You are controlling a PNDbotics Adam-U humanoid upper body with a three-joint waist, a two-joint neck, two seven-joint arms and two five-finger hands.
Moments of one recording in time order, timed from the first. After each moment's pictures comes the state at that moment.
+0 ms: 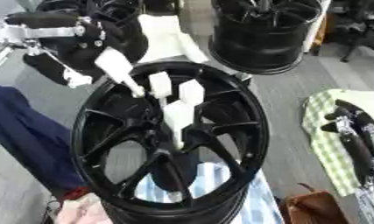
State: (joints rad) left arm -0.83 0.85 -0.42 -1.40 -0.11 -0.43 -0.69; right arm -0.01 -0.33 0.07 -1.68 -0.03 -0.12 -0.25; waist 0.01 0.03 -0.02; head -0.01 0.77
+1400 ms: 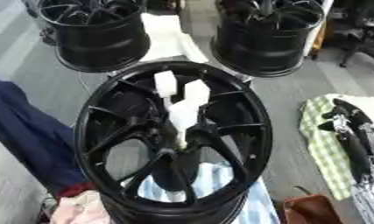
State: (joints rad) left arm -0.25 0.92 0.03 -1.10 -0.35 -0.37 -0.74; right arm -0.01 -0.32 0.06 -1.68 -0.03 -0.12 -0.26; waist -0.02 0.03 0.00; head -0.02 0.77
